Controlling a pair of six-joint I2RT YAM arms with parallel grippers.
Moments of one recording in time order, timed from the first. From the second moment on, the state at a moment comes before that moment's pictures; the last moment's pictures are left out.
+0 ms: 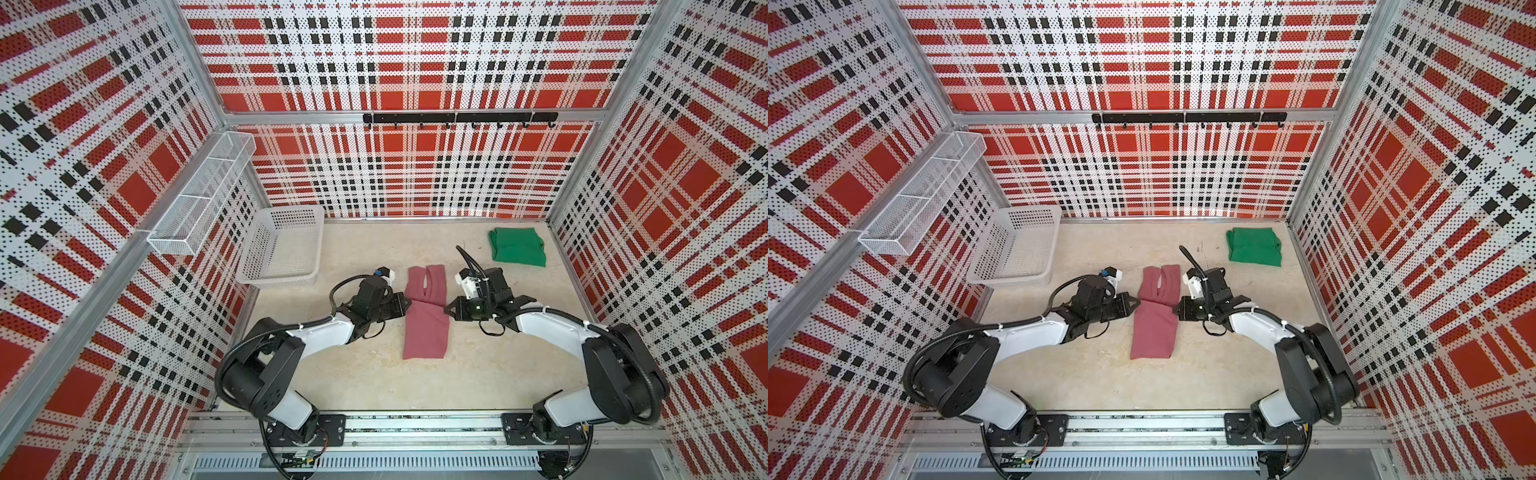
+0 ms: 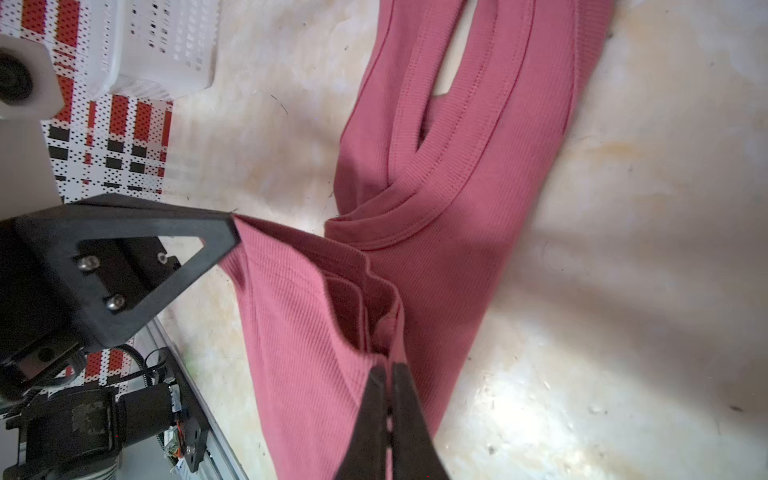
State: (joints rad) left arm -0.58 1.61 0.74 0.25 0.28 -0.75; right arm 0.41 1.51 0.78 -0.14 -0.48 0.44
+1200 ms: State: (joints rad) left arm -0.68 1.88 0.81 0.47 0.23 -0.89; right arm 0.63 1.39 0.47 0.07 -0.48 0.74
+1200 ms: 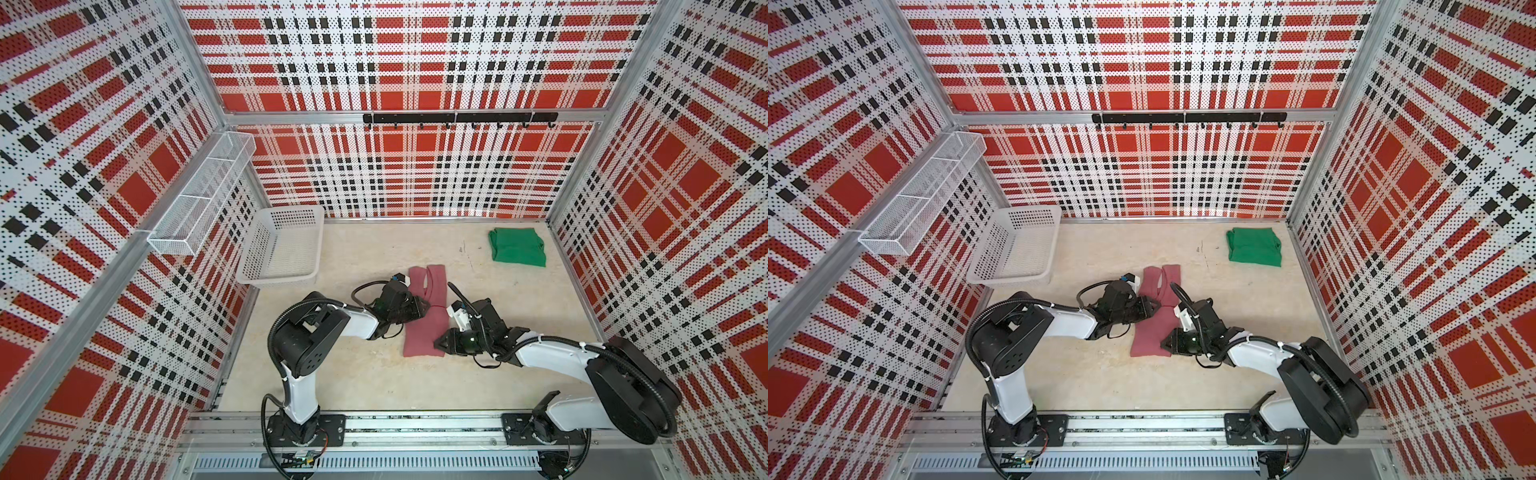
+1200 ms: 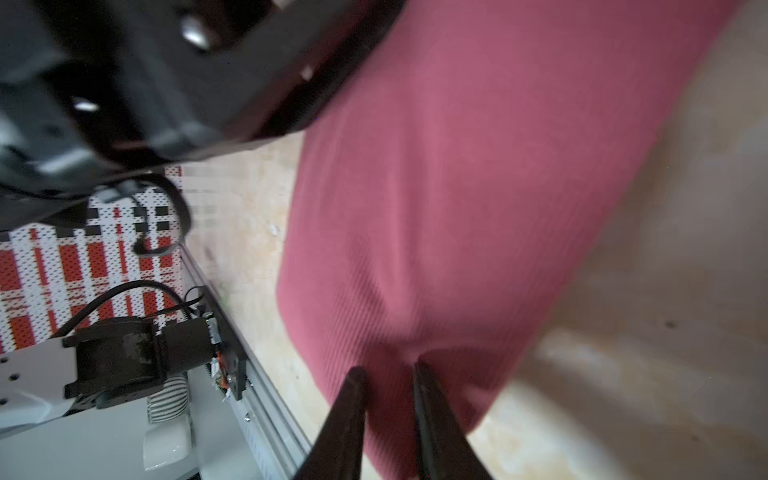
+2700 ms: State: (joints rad) left arm -0.84 1.47 0.38 0.40 0.19 -1.07; right arm 0.68 1.34 0.42 0.00 -0.38 0.80
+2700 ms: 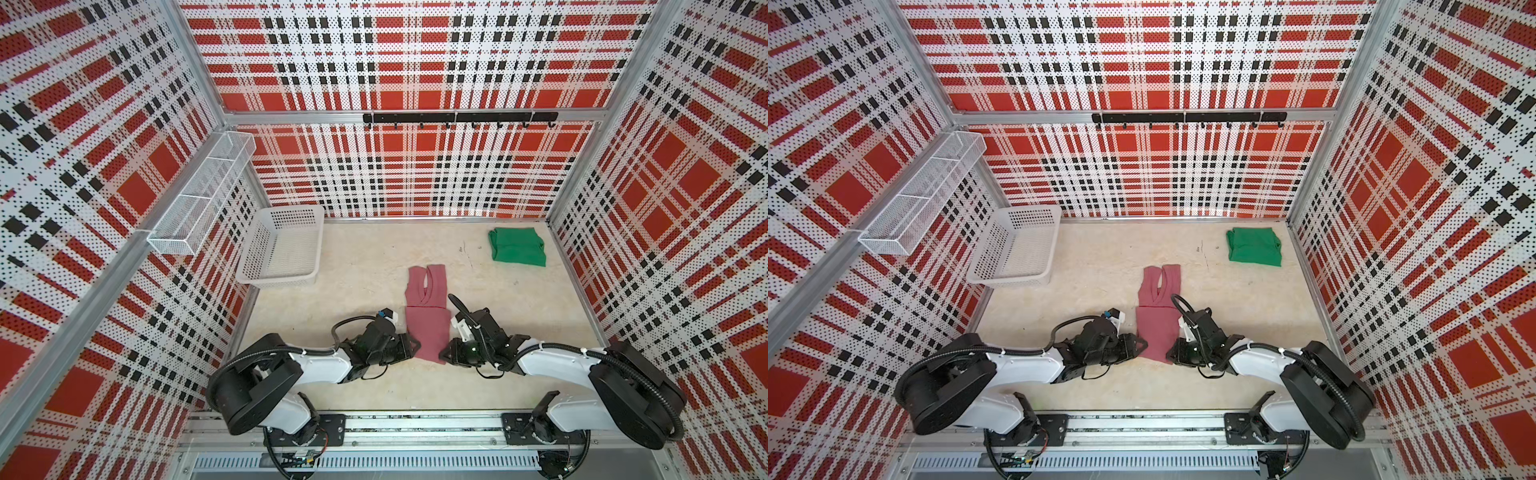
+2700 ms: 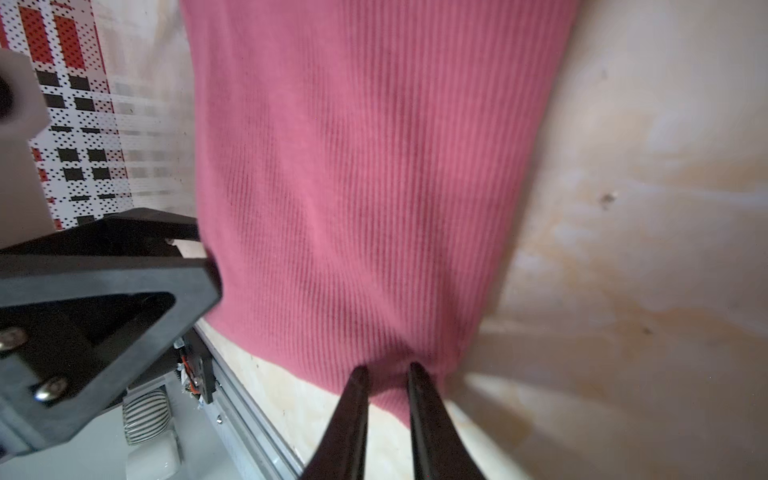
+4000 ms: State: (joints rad) left arm -0.89 1.38 0.26 0.46 0.17 -1.28; right arm 0.69 1.23 0.25 0.21 -0.45 1.07
